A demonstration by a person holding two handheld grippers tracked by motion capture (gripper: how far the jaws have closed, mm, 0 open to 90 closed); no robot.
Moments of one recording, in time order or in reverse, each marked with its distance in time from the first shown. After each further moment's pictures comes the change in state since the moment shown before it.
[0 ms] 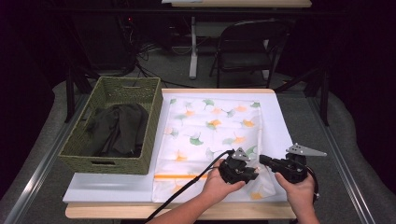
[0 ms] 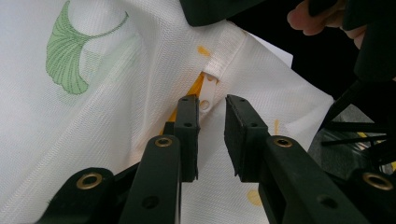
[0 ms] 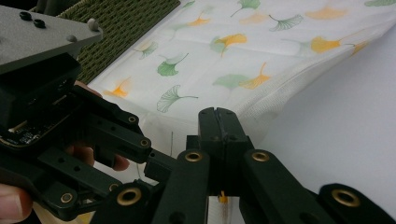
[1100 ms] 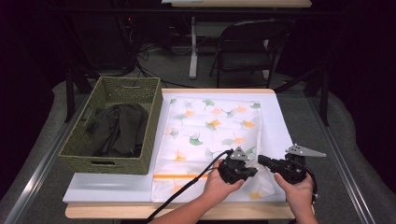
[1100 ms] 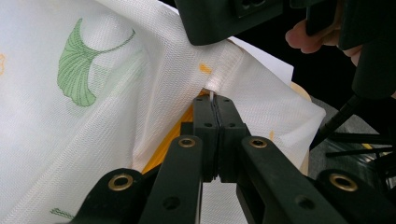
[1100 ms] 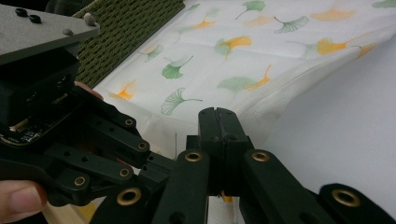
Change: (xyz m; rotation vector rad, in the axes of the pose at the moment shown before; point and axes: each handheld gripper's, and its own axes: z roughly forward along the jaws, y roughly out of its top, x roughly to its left) left arm -0.002 -0.001 -0.003 -0.043 0.023 -0.002; right arm 0.002 -0.001 0.001 -0.013 0.020 0.012
